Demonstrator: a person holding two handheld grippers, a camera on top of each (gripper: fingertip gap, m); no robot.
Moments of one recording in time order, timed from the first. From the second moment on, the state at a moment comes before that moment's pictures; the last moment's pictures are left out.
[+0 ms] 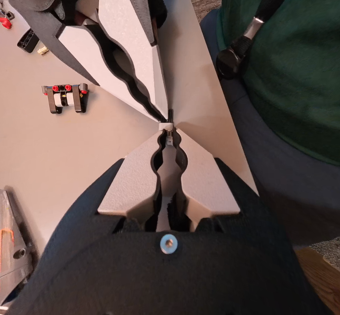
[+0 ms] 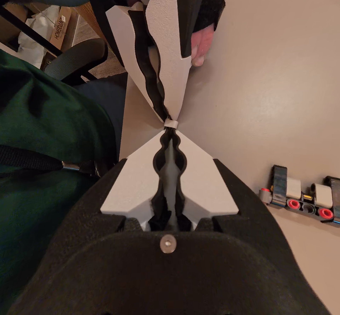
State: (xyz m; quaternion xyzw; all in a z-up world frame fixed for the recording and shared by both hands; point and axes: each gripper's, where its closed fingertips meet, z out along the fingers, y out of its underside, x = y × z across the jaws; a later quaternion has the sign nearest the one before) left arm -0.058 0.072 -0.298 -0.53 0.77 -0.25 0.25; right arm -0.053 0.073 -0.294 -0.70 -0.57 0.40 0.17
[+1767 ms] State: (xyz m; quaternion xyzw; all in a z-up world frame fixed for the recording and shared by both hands) left arm -0.048 0.070 -0.298 -0.49 0.80 -0.27 0.20; right arm -0.034 0.070 -0.297 -0.70 -0.59 0.35 0.21
